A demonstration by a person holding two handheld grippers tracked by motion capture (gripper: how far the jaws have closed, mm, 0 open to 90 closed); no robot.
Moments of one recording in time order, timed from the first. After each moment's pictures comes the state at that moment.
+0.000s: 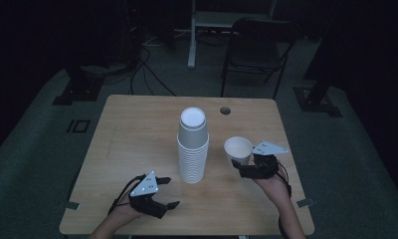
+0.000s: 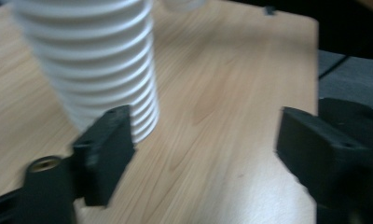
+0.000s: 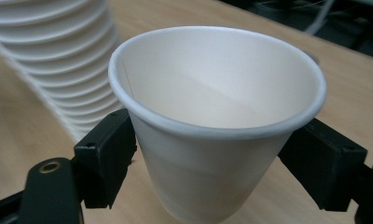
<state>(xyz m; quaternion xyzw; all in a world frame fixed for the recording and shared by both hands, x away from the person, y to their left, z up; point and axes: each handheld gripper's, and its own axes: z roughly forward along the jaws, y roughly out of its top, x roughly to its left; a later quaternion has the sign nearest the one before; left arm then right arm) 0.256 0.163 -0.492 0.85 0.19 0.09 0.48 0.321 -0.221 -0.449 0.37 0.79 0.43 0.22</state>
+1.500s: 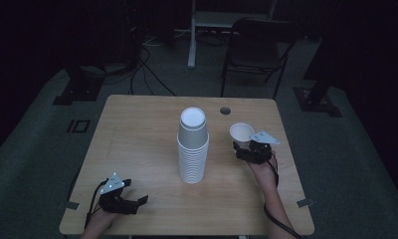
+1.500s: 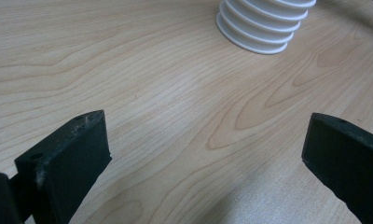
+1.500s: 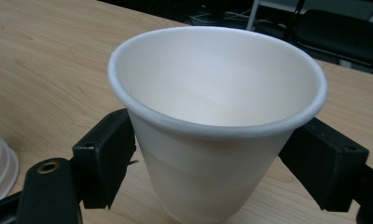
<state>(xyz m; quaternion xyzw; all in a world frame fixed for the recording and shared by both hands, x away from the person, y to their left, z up) 0.257 0.252 -0.541 0.79 0.40 0.12 0.45 0.385 -0.223 -0.492 0.45 0.73 0.43 0.30</state>
